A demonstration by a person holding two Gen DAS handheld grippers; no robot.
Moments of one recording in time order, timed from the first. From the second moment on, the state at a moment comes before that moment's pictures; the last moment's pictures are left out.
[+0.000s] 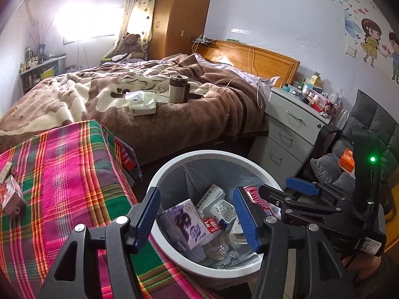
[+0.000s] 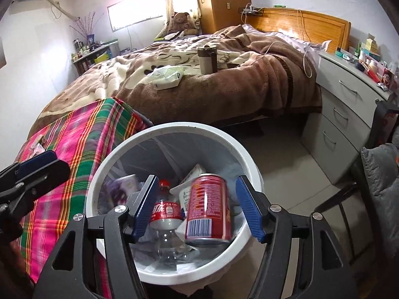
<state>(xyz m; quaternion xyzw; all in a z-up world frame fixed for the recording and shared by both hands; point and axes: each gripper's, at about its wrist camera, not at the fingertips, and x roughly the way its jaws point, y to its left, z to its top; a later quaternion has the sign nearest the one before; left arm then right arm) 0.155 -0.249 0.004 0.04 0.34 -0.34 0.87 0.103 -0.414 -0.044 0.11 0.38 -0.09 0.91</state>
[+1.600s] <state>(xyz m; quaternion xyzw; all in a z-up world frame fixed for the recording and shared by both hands) 0.178 -0.044 0.028 -0.01 0.31 -0.16 0.94 0.145 -0.257 -0.023 0.06 0.36 0.05 0.93</state>
